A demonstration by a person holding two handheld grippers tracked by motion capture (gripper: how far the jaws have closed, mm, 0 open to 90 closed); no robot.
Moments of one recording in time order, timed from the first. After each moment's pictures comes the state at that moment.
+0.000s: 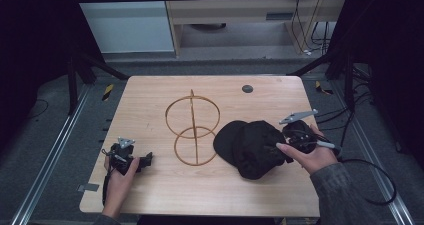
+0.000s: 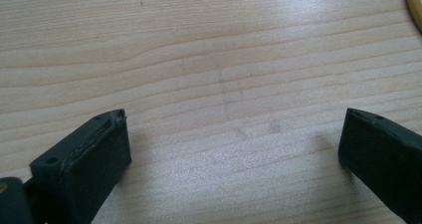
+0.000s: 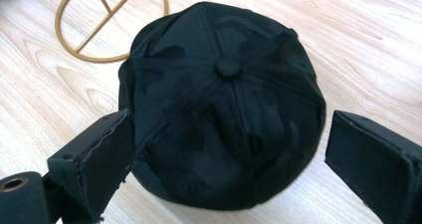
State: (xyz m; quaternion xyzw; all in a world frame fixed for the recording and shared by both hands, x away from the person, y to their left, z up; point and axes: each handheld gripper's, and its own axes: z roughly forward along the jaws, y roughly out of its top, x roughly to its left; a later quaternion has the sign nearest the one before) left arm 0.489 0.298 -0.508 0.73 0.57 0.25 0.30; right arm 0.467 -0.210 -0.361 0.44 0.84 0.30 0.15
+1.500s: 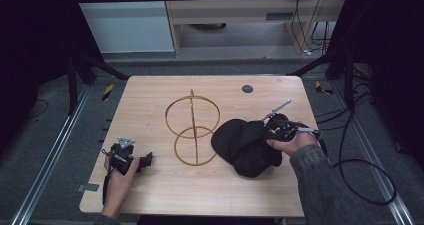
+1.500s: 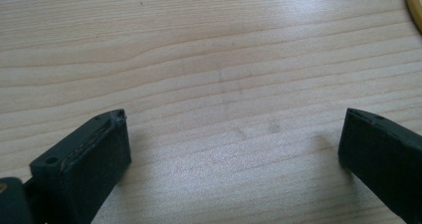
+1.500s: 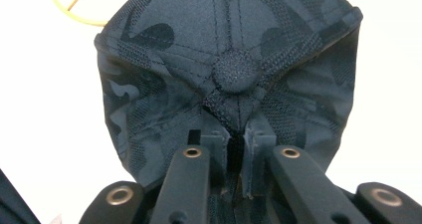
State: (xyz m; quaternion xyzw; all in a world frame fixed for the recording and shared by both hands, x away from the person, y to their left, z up) left arm 0.489 0.298 -0.508 0.73 0.57 0.25 0.30; right arm 0.518 -0.191 -0.390 0.41 0.88 0.23 0.05
